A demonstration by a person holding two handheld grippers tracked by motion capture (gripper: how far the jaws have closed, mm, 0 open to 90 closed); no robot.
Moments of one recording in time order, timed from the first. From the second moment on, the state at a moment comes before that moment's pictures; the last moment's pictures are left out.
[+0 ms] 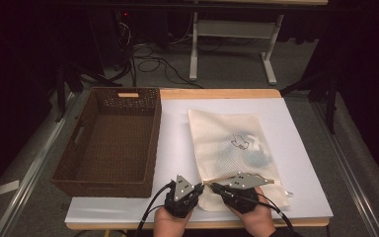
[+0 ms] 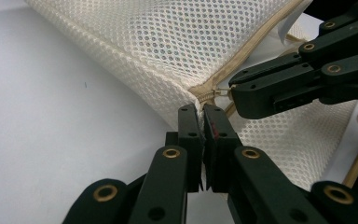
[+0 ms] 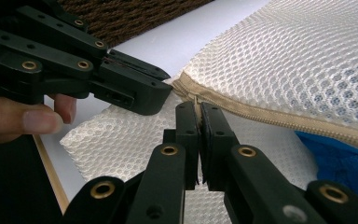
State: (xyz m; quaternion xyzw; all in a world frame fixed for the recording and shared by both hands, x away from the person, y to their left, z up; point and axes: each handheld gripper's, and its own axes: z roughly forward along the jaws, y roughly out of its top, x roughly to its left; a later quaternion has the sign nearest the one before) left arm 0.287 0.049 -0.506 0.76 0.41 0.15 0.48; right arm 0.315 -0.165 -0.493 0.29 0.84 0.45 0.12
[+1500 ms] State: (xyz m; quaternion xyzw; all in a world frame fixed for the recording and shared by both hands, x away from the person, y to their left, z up) left arm 0.293 0.051 -0.504 0.74 0.42 0.12 0.51; right arm 0.314 -0.163 -0.494 0.29 0.84 0.45 0.10
